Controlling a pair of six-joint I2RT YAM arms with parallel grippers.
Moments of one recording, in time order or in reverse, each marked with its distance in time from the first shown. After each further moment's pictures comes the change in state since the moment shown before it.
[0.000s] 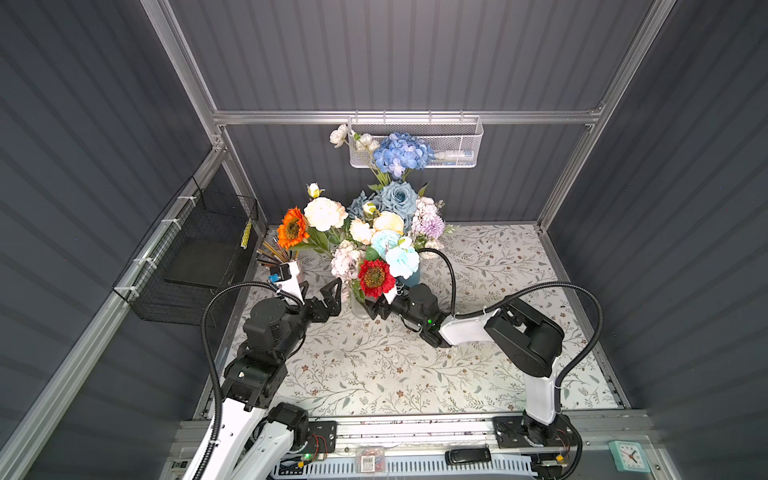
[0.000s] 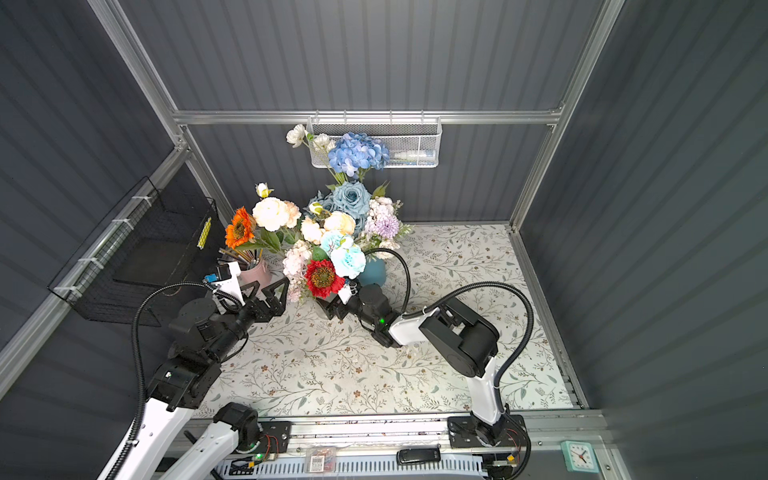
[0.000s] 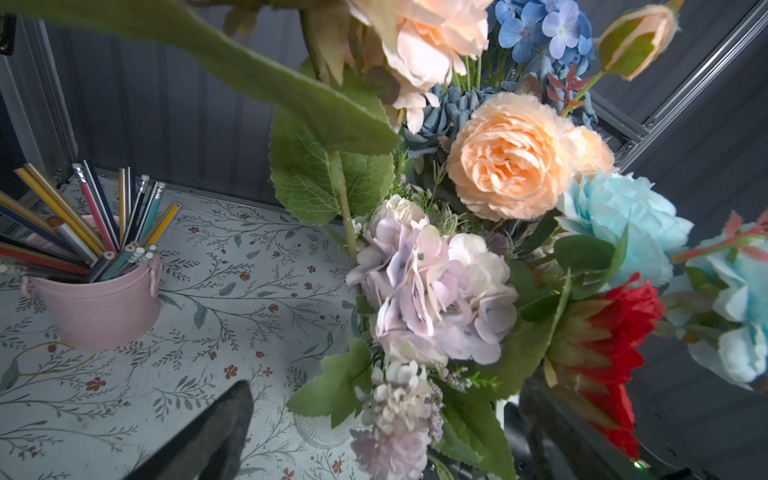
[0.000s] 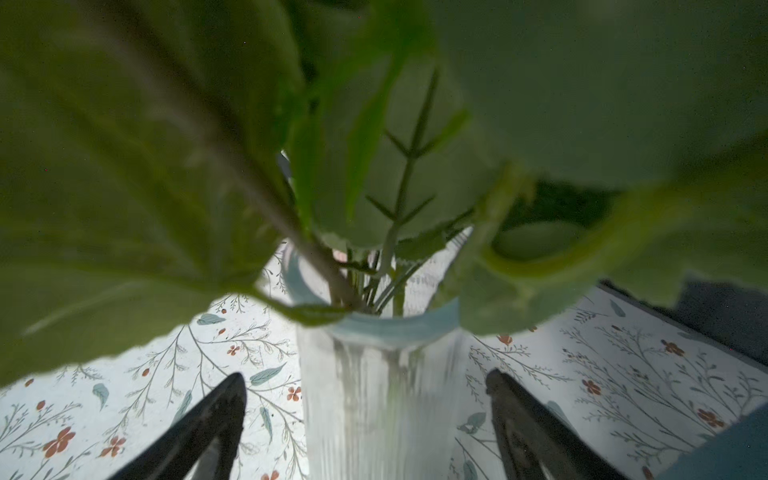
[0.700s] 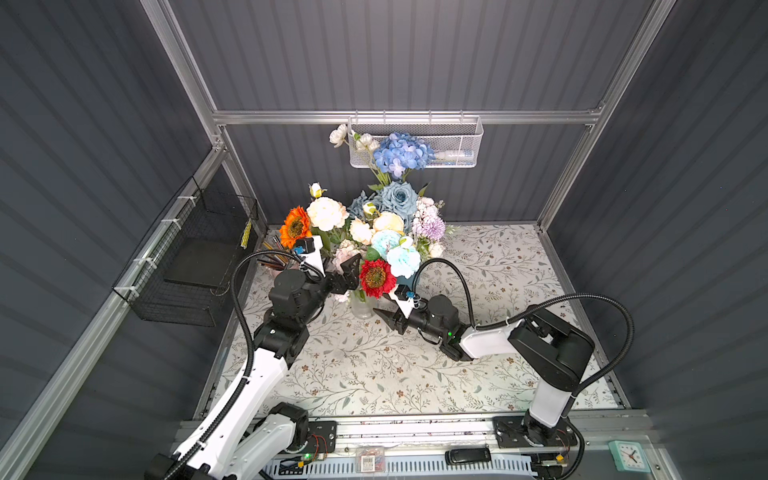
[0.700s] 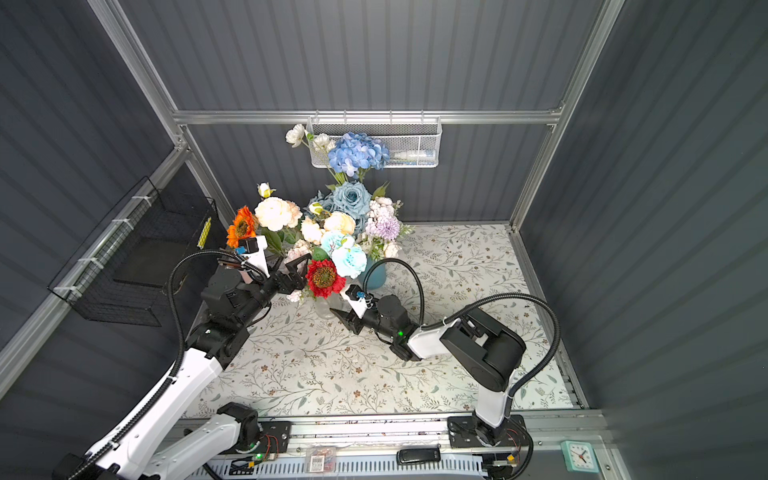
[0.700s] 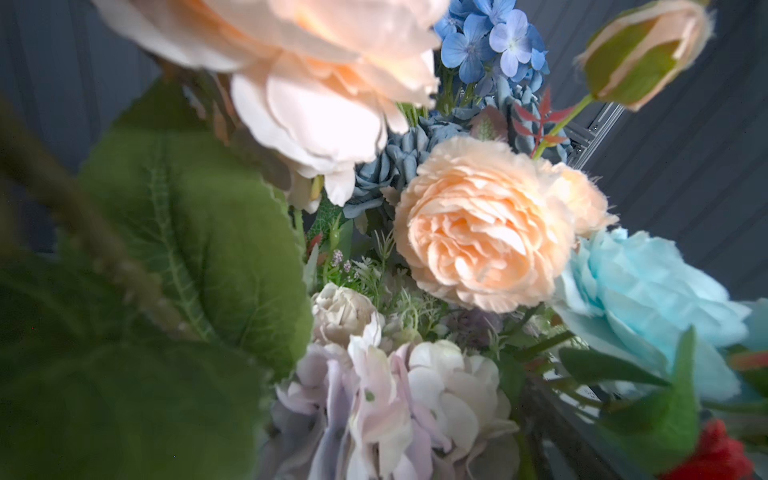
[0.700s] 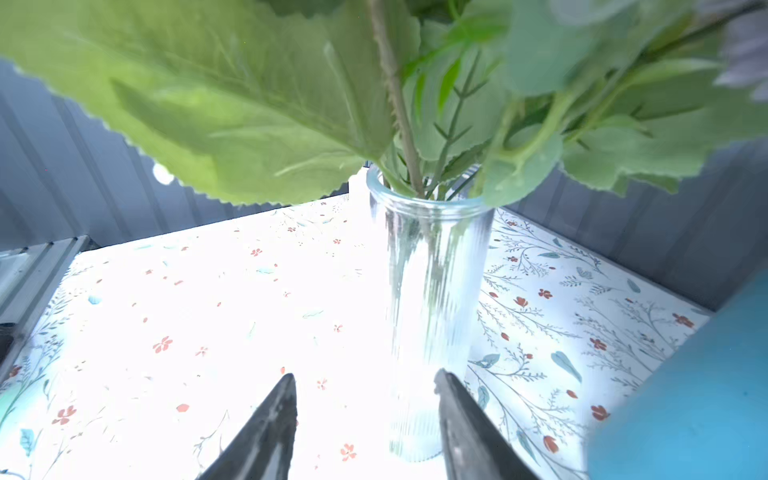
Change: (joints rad) left arm 0.000 0.310 0.026 0.395 0.131 0.054; right arm -0.015 -0.199 -0.283 0.048 -0.107 -0.003
